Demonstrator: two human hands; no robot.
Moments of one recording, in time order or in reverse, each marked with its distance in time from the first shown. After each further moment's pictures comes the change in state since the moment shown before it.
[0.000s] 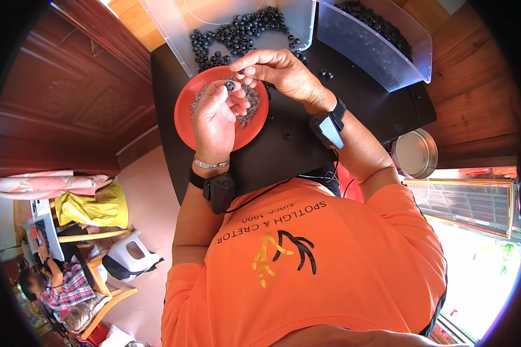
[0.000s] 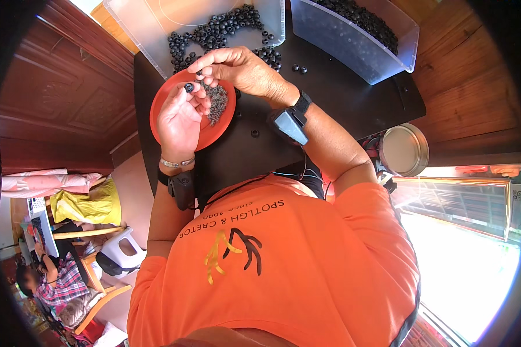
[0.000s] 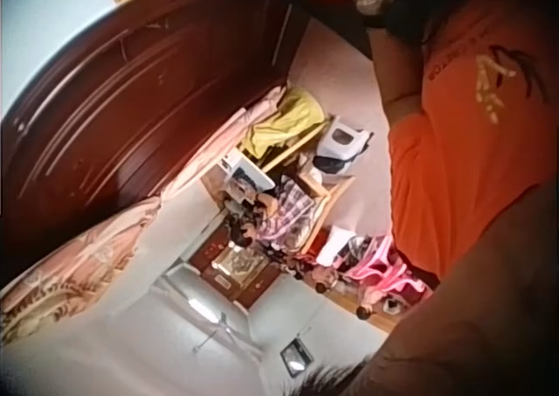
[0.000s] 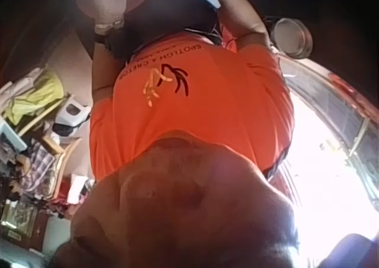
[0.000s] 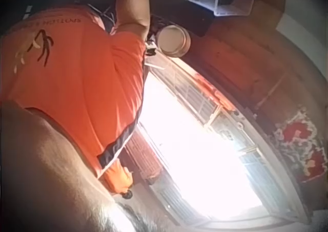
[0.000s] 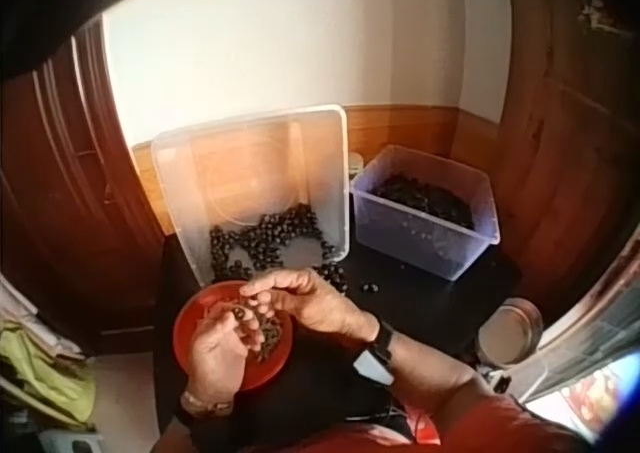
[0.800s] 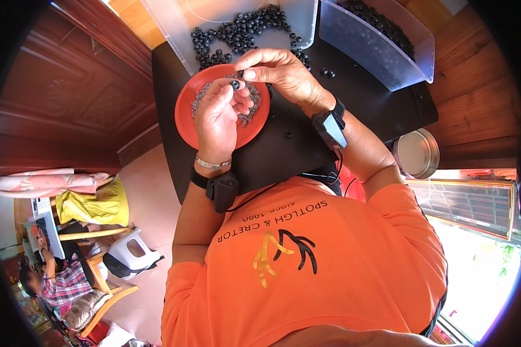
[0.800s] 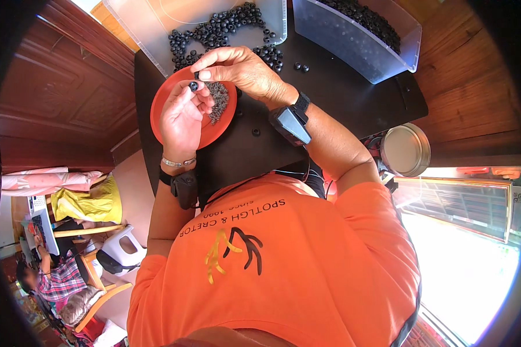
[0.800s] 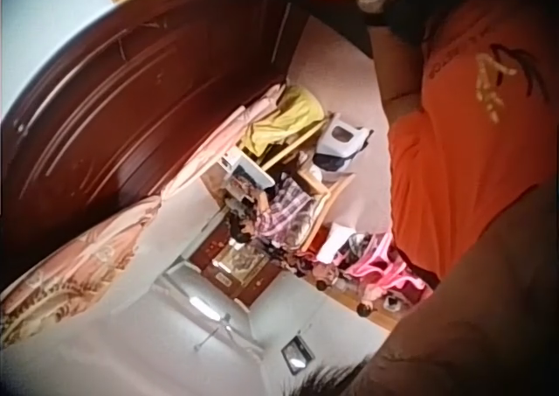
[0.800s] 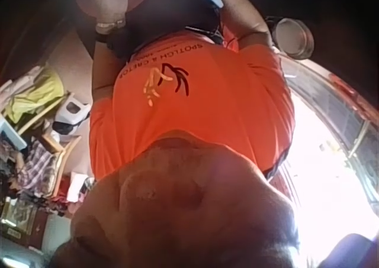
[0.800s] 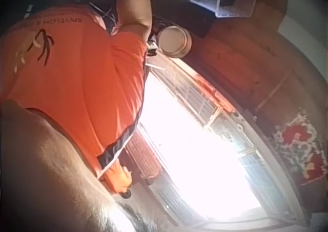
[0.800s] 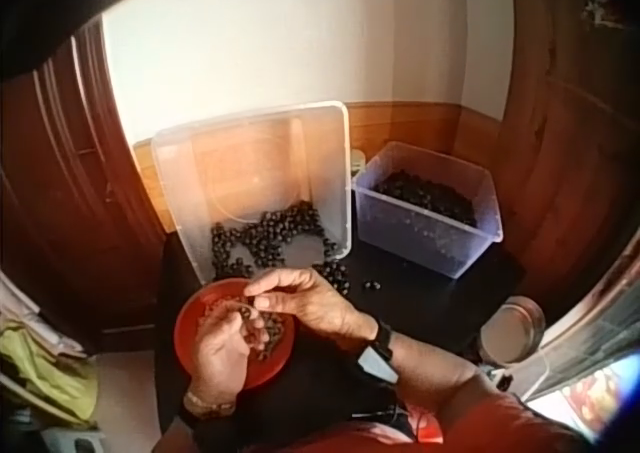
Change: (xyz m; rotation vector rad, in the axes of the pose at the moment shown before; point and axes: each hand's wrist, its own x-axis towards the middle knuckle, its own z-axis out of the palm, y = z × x) left_hand -0.001 0.000 0.001 0.099 -0.053 0.011; right_hand -0.002 0.005 0.007 0.184 0.061 0.013
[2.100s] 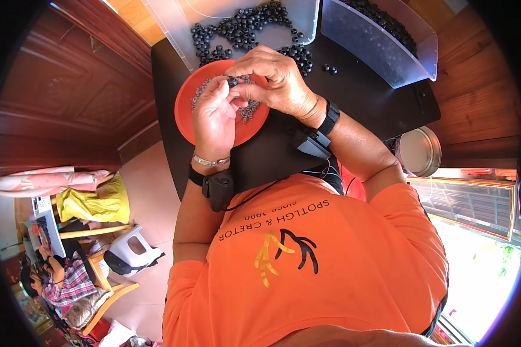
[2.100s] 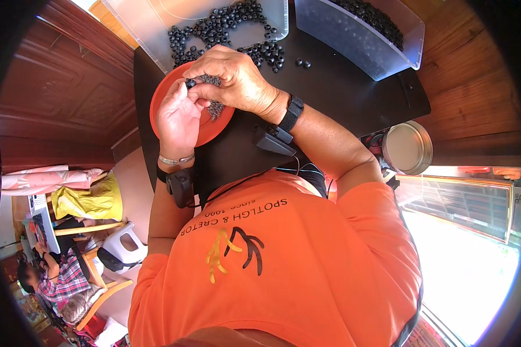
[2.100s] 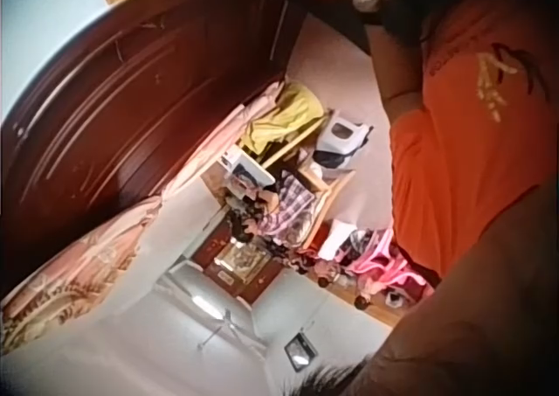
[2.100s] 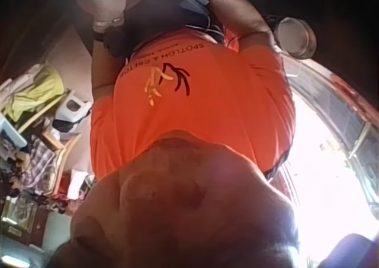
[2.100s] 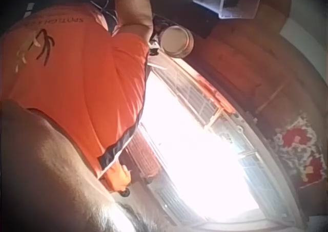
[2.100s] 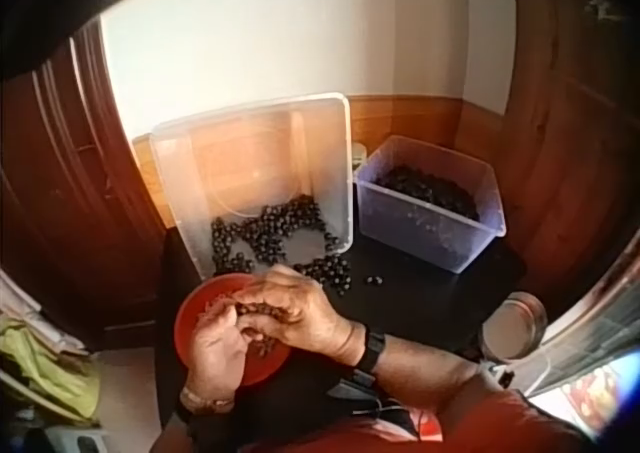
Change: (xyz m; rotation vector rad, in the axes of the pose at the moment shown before) left_hand 0.001 -0.004 -0.006 -0.134 0.058 -0.030; right_hand -0.004 0.000 0.018 -0.872 0.070 -0.620
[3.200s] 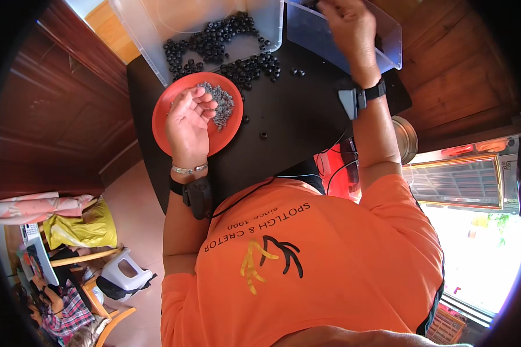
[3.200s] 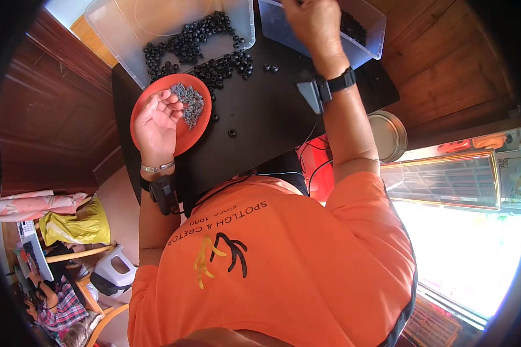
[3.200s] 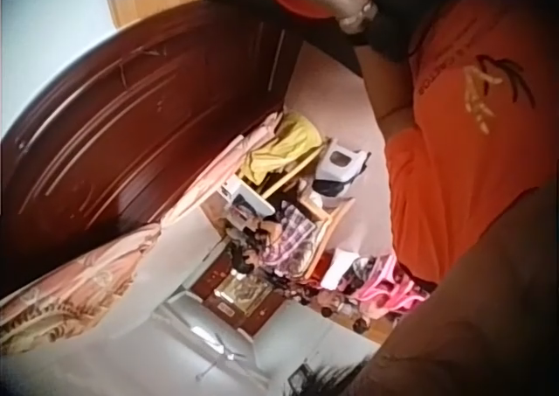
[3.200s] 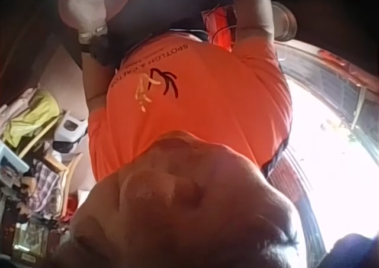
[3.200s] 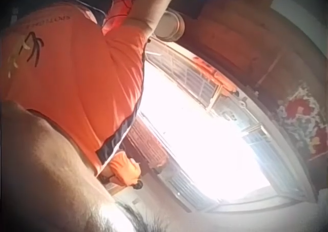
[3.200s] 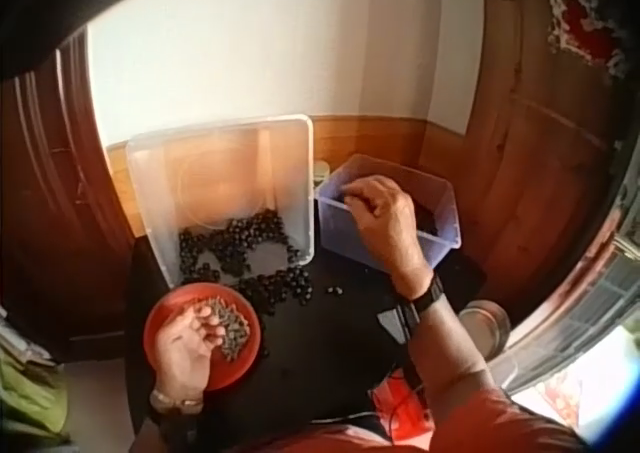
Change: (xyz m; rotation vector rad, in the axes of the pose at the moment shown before) left_hand 0.000 0.006 -0.001 0.024 0.201 -0.053; right_hand 0.030 -0.002 -0.160 -0.876 0.246 0.202
